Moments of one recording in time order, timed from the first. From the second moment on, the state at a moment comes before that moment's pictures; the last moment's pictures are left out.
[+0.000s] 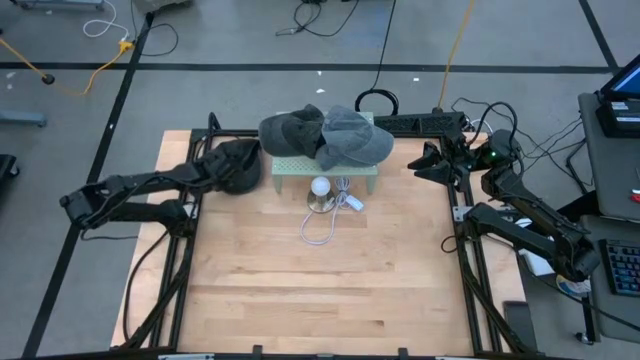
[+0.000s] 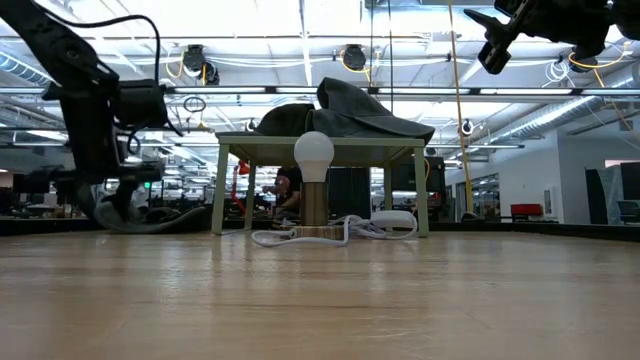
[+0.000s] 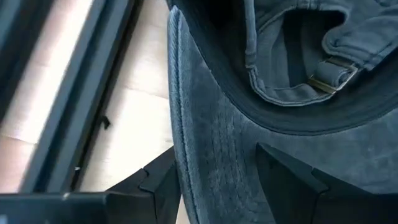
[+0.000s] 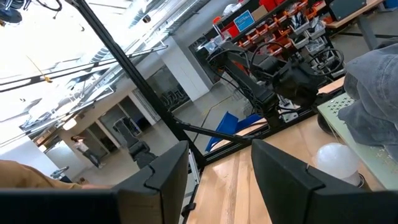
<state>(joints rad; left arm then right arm) 0.68 1.09 0.39 -0.53 -0.38 -1.09 -0.90 0.62 0.51 0.38 -1.13 0.82</state>
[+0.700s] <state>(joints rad) 0.70 1.00 0.35 -0.43 -0.42 -1.23 -0.90 0.62 0.51 0.38 -1.13 0.85</state>
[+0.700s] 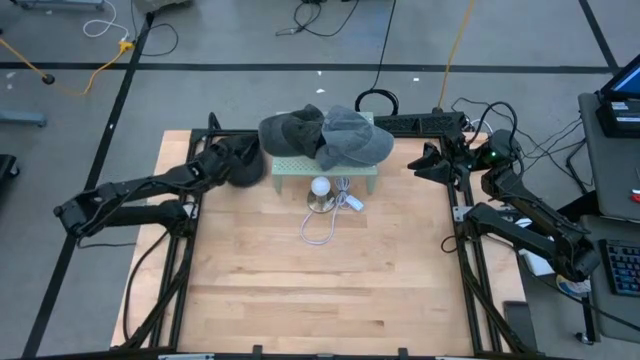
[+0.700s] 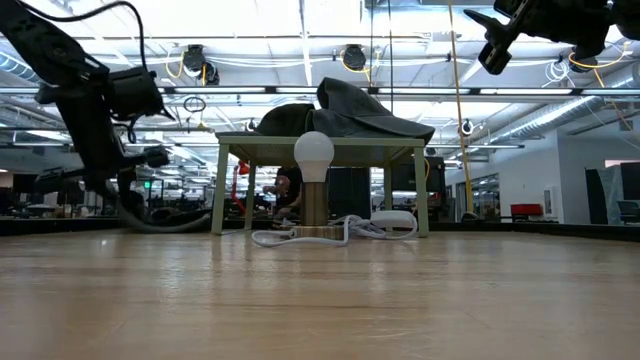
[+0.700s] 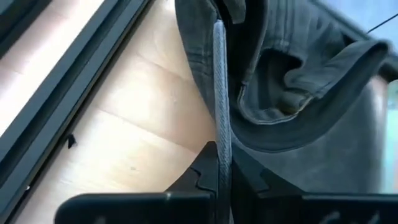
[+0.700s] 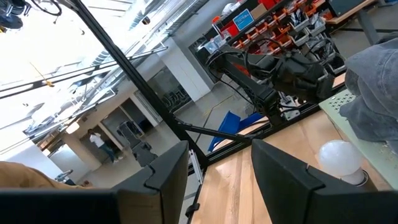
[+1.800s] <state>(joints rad) 0.66 0.73 0.71 -0.15 -0.74 -0.75 -0.90 0.63 0.51 0.30 -0.91 0.98</state>
